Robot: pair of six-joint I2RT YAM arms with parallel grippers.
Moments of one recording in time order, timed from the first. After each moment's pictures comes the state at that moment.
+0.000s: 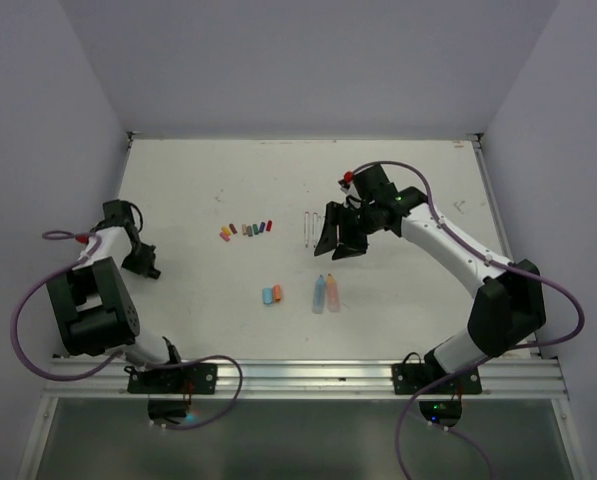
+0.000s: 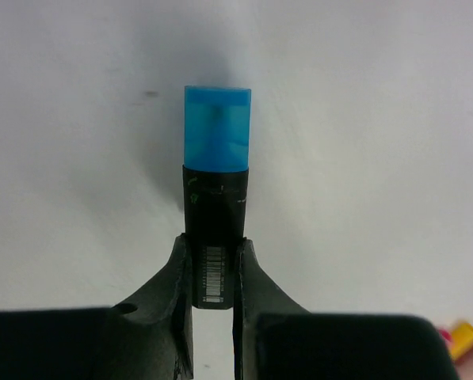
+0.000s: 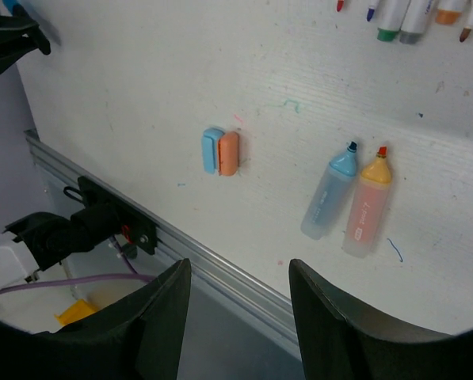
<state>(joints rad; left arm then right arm) 0.36 1.51 0.84 -0.59 -0.23 -0.86 0.52 1.53 1.26 -0.78 -0.44 0.60</state>
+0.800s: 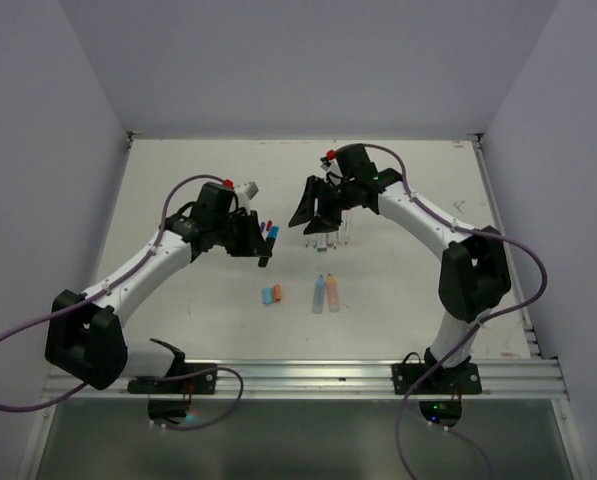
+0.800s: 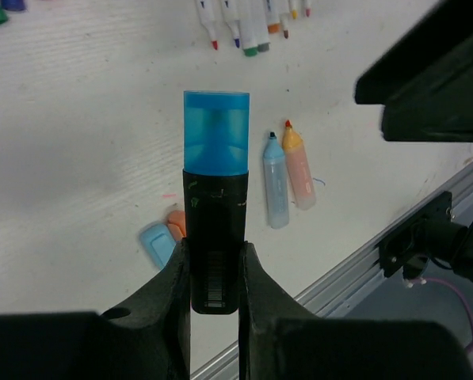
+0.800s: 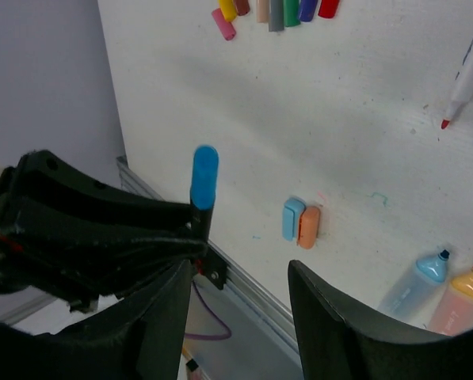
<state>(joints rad) -0.40 1.33 0.97 -0.53 0.39 -0.46 0.50 1.78 1.48 -0.62 -0.60 0.73</state>
